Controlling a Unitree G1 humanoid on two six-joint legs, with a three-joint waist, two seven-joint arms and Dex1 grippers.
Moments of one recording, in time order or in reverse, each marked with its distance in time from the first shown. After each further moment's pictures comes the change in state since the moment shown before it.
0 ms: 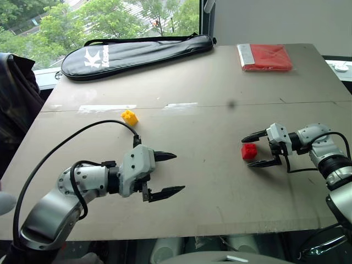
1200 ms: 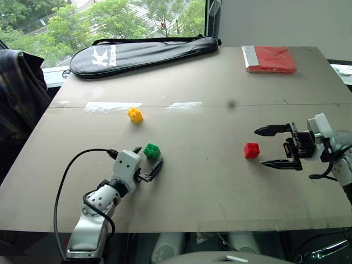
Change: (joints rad) left arm 0.074 -0.452 0.014 0.422 0.408 -0.353 0.461; right arm 0.410 -0.109 -0.488 -0.760 0.232 0.478 0.007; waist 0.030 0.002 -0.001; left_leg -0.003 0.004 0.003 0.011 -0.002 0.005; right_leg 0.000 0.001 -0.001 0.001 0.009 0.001
